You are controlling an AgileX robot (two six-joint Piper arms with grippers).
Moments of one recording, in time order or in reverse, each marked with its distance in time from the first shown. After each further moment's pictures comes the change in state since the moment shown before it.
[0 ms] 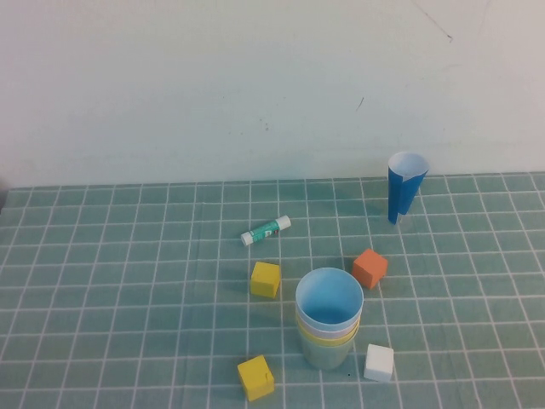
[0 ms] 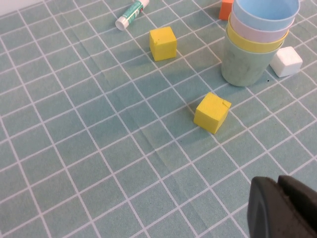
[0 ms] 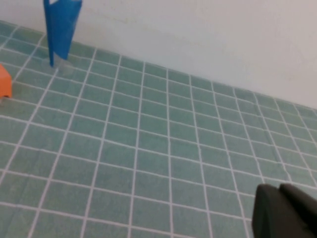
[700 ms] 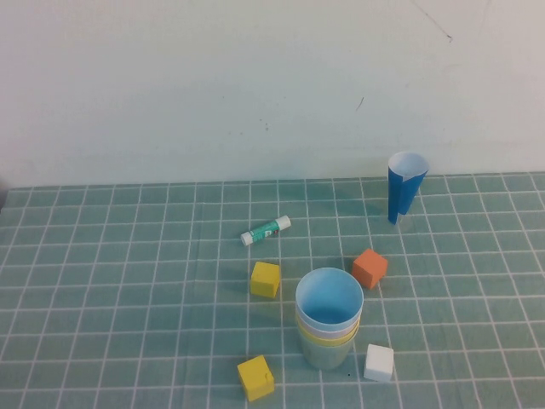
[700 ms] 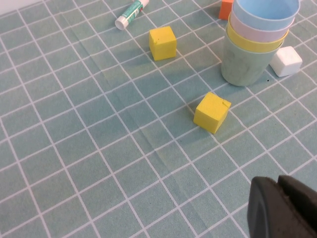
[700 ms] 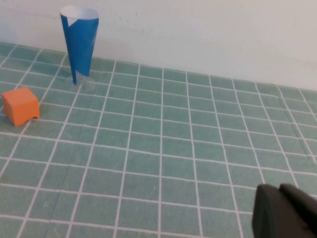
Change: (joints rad) right arm 0.076 0.000 -0.002 -0.065 0.004 0.209; left arm 0.000 0.000 0.000 0.000 0.000 0.000
